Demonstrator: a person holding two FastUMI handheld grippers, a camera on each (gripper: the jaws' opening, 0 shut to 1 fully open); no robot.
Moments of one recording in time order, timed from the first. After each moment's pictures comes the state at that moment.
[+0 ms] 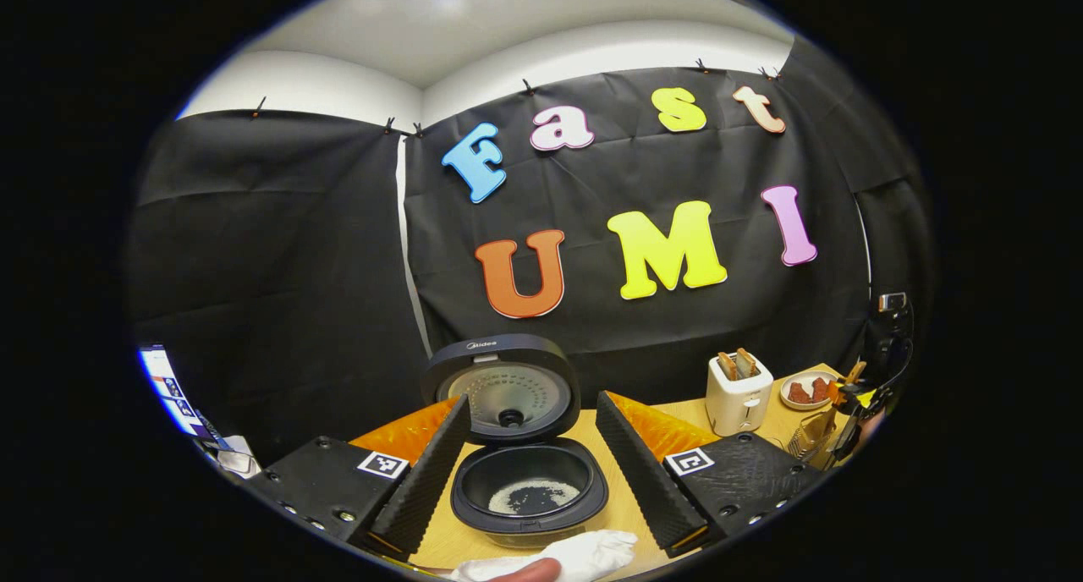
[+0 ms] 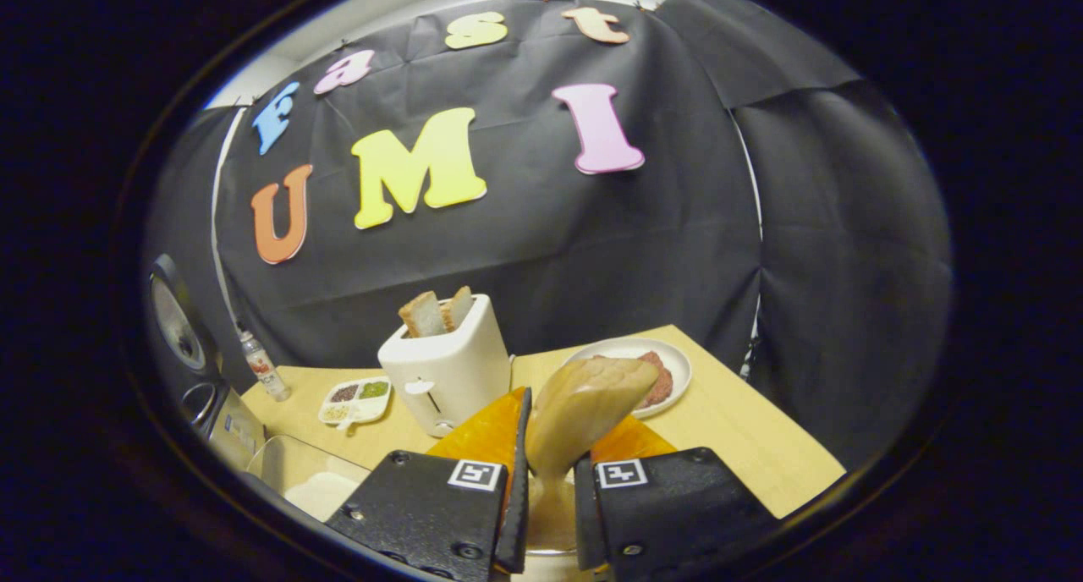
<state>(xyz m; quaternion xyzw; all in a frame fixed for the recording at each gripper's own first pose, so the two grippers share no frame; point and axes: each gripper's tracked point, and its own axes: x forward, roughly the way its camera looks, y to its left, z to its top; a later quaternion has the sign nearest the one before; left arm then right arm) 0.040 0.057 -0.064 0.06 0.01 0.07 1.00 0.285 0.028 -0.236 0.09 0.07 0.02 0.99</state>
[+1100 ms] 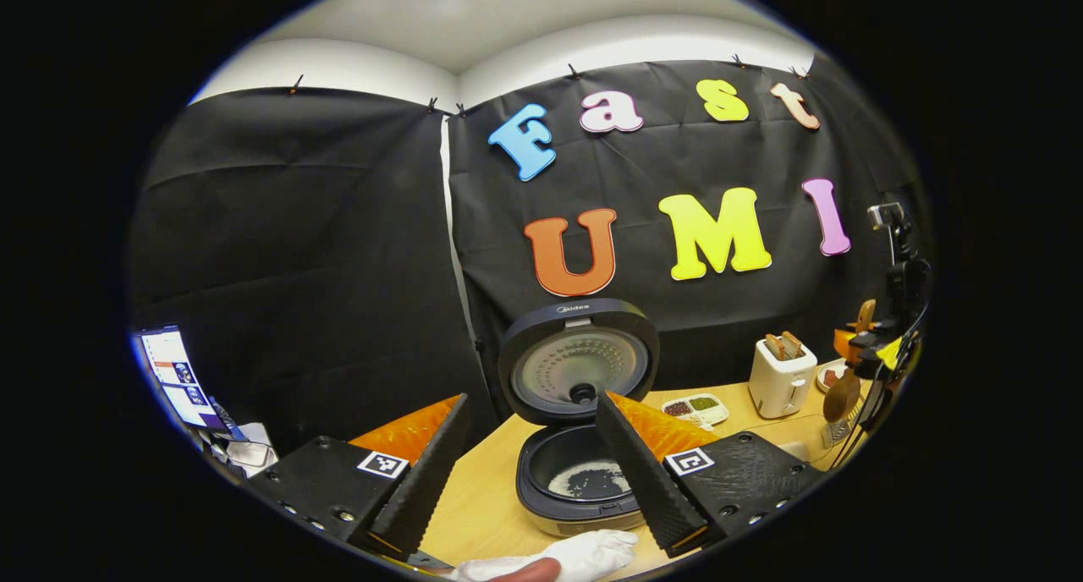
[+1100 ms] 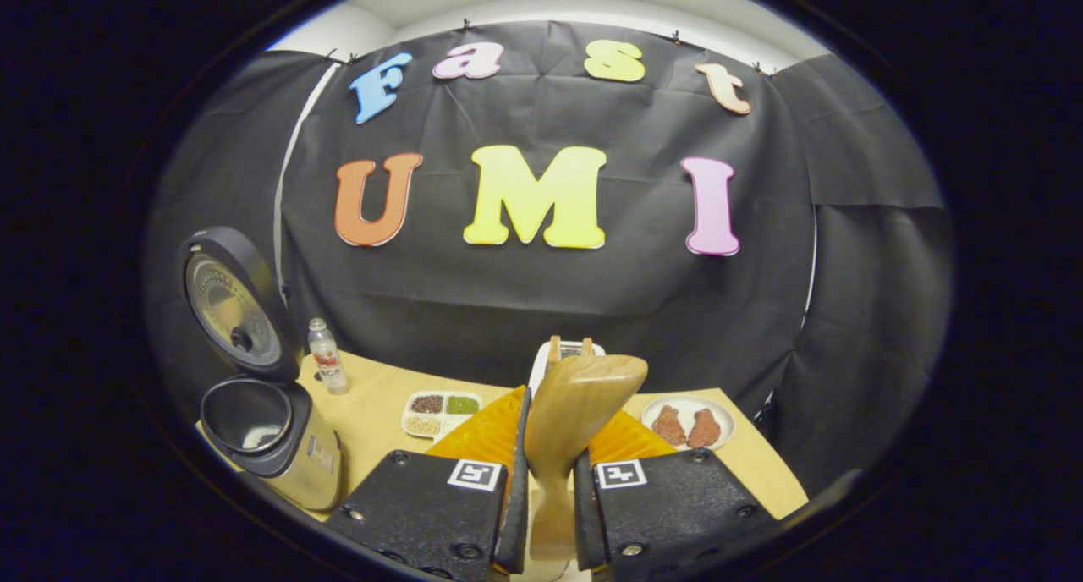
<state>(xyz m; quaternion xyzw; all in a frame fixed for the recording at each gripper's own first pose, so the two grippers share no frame) 0.028 0.144 -0.096 0.05 0.03 0.11 0.99 0.219 0.197 -0.146 -0.01 0.05 0.07 1.00</state>
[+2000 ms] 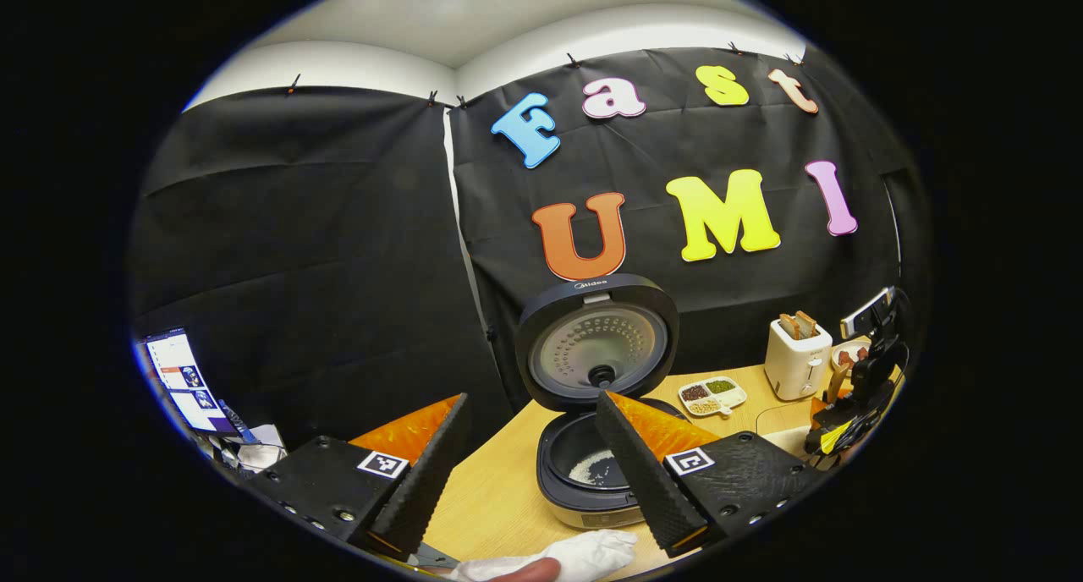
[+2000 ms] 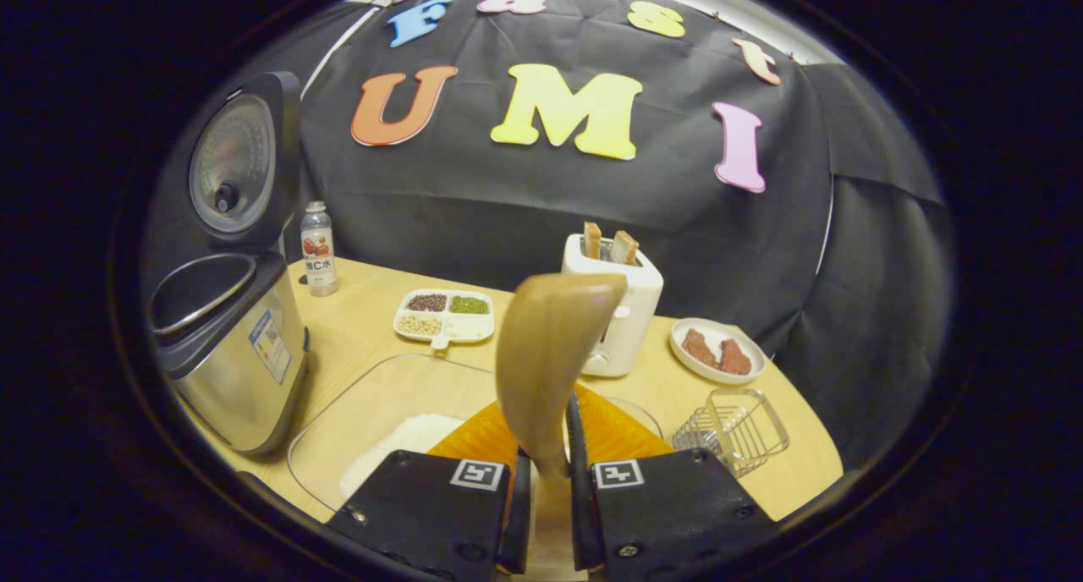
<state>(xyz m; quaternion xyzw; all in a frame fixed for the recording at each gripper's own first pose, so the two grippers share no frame) 0.024 0.162 -0.112 0.07 0.05 0.13 0.99 0.220 0.230 -0.298 -0.06 0.13 0.06 0.99</state>
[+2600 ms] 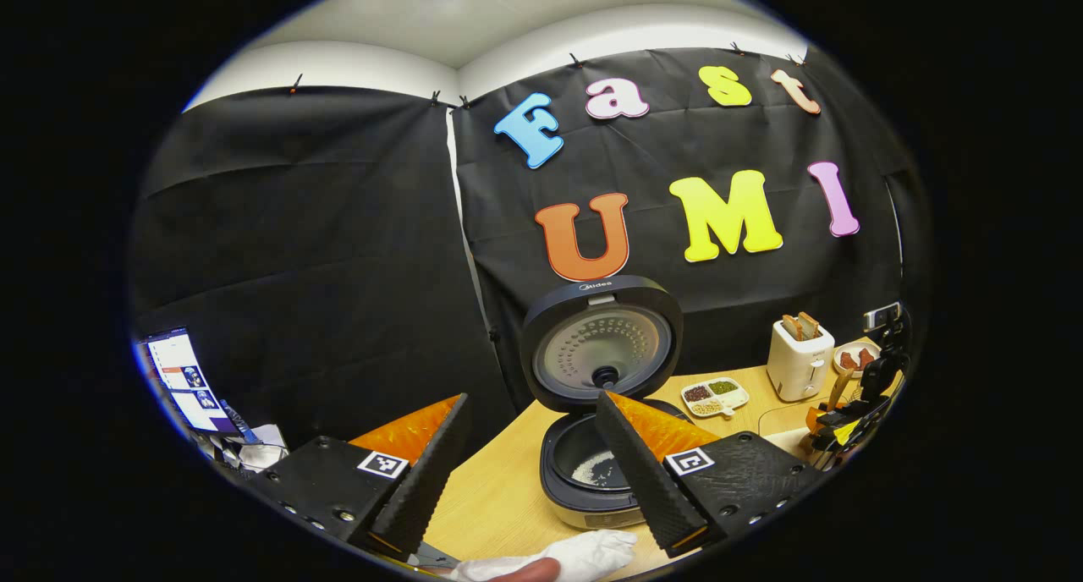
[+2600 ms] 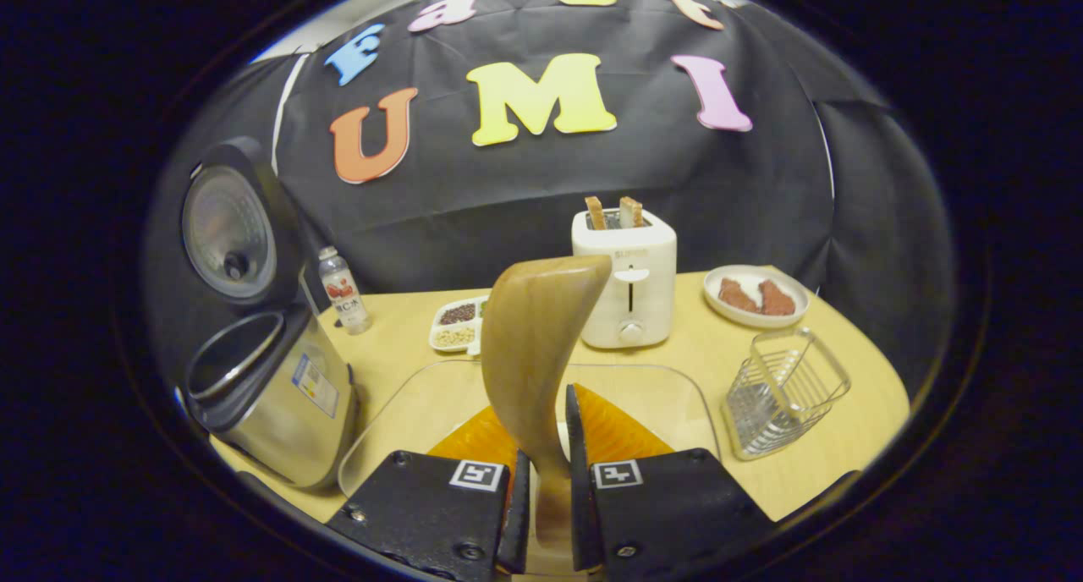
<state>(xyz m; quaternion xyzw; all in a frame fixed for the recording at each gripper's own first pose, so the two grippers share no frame) 0.022 0.166 -0.113 0.06 0.05 0.13 0.99 0.211 0.253 -0.305 0.10 0.17 0.11 0.97</state>
